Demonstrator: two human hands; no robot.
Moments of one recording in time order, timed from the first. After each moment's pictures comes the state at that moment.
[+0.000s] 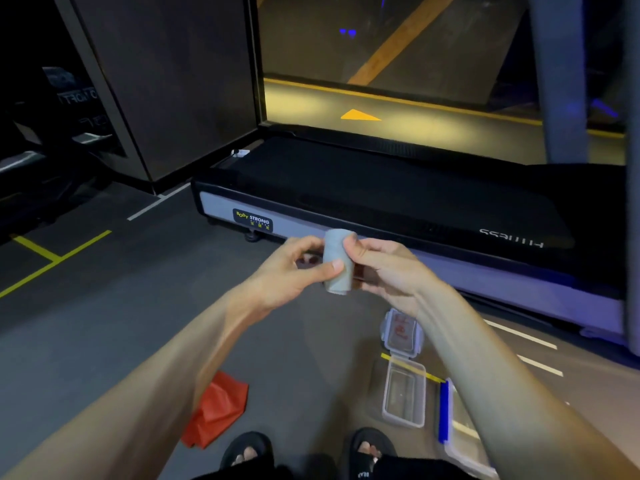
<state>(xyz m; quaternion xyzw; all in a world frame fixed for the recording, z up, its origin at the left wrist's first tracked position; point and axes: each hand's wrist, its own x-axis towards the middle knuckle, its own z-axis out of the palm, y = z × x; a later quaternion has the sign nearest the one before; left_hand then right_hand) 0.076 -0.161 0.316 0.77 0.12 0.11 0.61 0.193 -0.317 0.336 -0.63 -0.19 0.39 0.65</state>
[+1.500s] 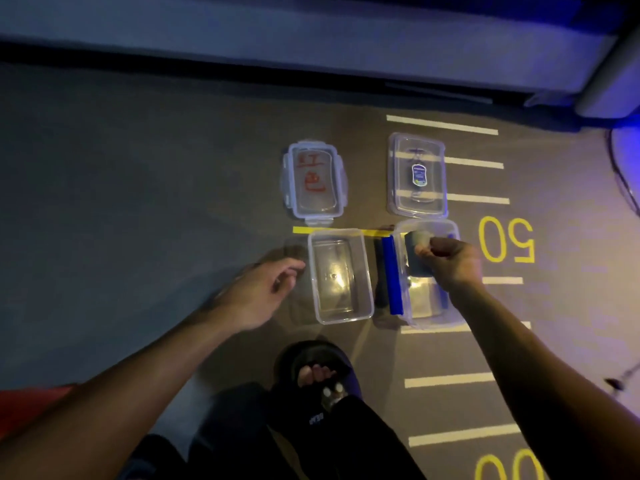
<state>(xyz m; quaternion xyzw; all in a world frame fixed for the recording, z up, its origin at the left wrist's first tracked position) 0.236 -0.222 -0.099 0.85 0.02 -0.24 0.48 0.333 -0.554 -0.087 -0.86 0.27 0.13 0.42</state>
